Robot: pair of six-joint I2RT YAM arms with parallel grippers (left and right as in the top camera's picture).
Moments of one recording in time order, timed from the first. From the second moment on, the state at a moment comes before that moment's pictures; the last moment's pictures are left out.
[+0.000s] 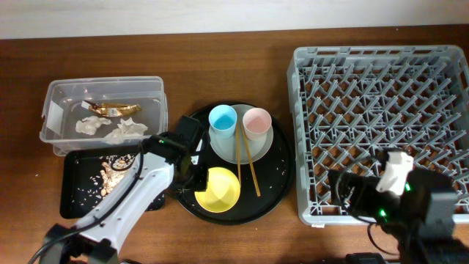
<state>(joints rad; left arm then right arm) -0.42 1.52 1.00 -0.97 0.11 -0.35 -0.01 0.64 0.96 -1.10 -0.25 0.33</state>
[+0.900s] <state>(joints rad) -0.42 1.53 0.82 -0.77 0.12 -0.37 -0.01 0.74 0.96 -1.20 -0.28 0.29</state>
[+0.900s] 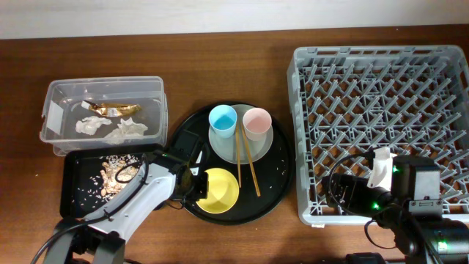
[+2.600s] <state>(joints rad) -0.42 1.29 1.14 -1.01 0.28 -0.36 0.63 1.32 1.15 -0.84 -0.37 0.29</state>
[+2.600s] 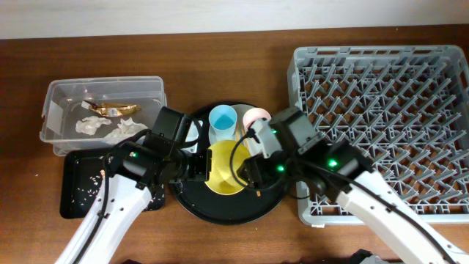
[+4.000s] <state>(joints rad) -0.42 1.29 1.14 -1.01 0.28 -0.36 0.65 1.34 1.26 -0.92 -0.21 0.29</state>
